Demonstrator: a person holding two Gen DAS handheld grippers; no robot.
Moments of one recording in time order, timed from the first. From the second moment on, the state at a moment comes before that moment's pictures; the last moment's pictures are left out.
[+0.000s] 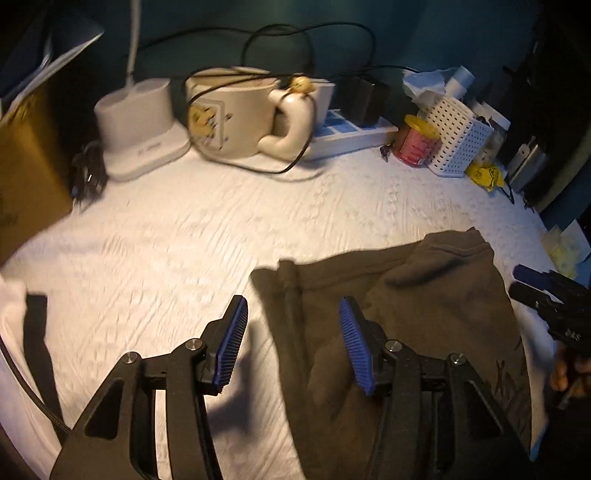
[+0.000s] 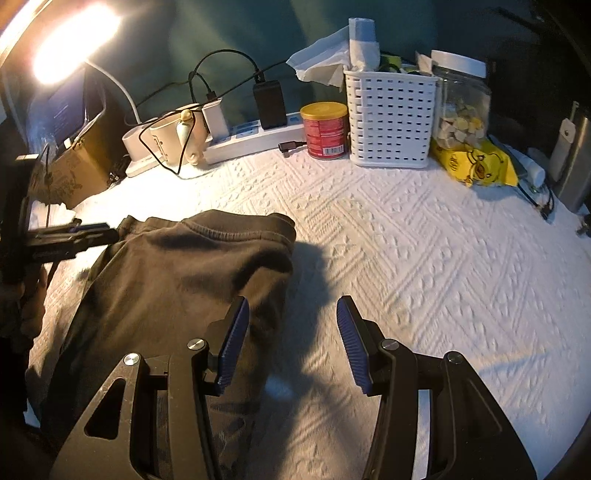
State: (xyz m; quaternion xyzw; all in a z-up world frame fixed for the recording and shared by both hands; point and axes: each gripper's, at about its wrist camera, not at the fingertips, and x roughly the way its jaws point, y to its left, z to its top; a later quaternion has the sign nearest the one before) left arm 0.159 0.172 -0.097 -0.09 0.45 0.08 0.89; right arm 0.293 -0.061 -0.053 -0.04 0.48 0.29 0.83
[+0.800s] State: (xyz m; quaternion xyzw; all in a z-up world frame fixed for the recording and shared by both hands) left arm 0.161 0.120 -0.114 -0.09 0.48 -0.03 0.87; right arm 0.310 -0.042 -0.074 -0.02 0.49 0.31 0.81
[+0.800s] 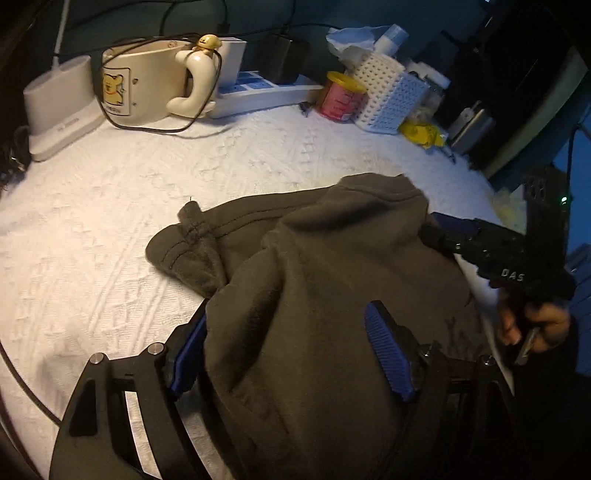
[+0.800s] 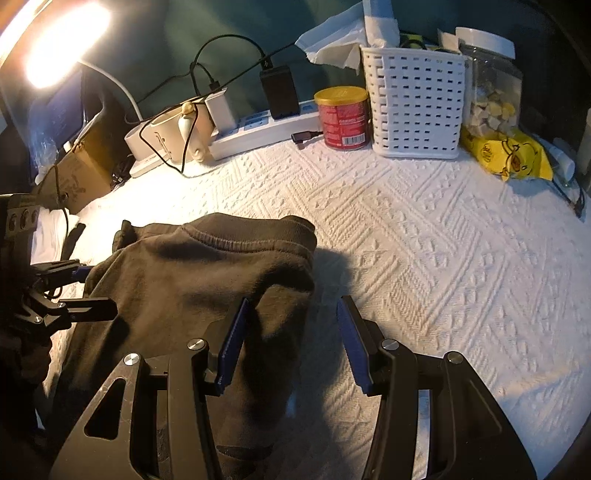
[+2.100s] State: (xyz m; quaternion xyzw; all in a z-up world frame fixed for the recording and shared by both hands) left arm 0.154 0.073 -0.115 -0.04 0.44 -0.03 0.90; right arm 0.280 0.007 -0.064 -0.05 0.45 0.37 0.81
